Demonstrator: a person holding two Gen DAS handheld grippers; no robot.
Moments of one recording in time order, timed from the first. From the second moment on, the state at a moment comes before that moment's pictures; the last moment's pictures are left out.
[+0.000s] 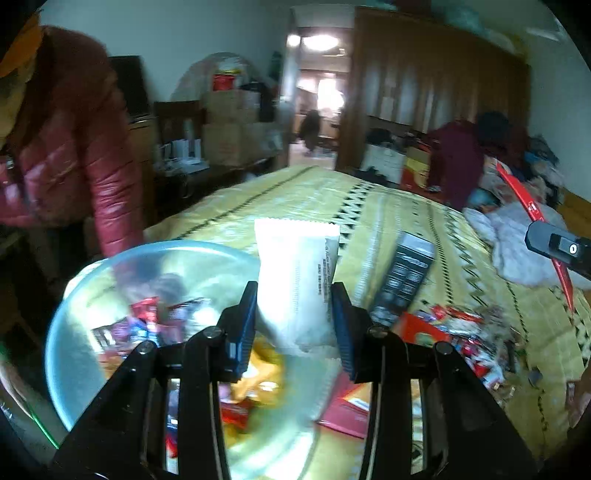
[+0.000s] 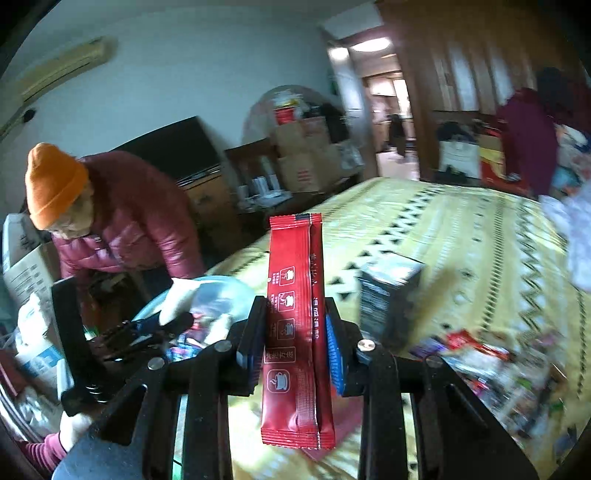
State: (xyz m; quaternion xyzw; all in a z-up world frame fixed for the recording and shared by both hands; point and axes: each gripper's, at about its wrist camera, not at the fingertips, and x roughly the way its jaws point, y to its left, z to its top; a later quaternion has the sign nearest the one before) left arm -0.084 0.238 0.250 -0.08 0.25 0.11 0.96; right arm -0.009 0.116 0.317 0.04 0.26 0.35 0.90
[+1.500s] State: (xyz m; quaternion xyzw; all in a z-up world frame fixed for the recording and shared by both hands) left arm -0.077 0.348 0.215 -0.12 0.30 0.21 0.92; right arm 0.016 0.308 0.282 -0.01 0.33 0.46 0.82
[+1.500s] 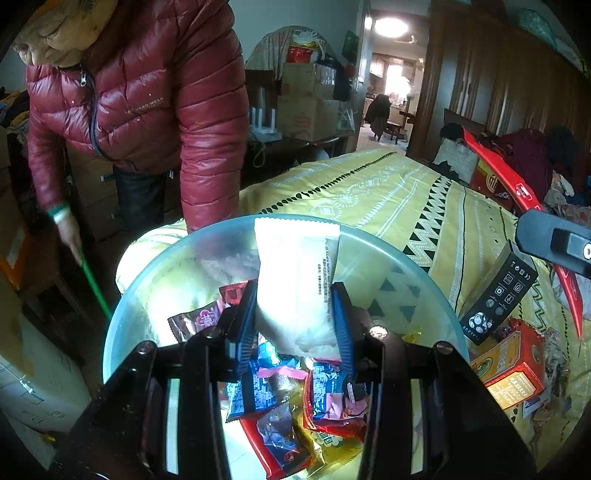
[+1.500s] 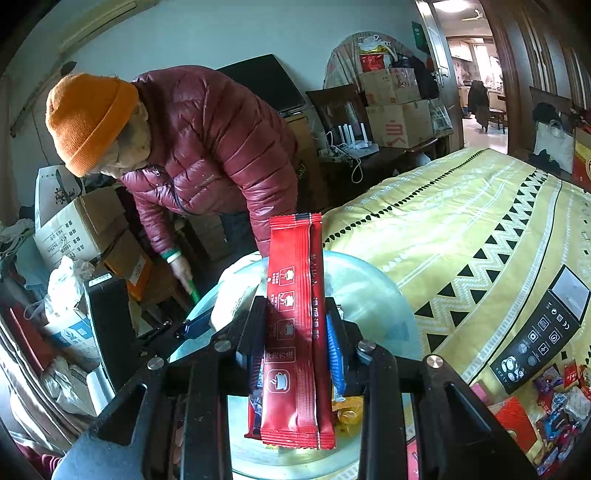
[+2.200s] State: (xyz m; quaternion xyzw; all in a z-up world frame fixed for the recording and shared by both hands) left arm -0.072 0.356 0.211 -0.12 0.31 0.21 0.92; right arm 0.023 0.320 0.270 0.00 0.35 0.46 0.81
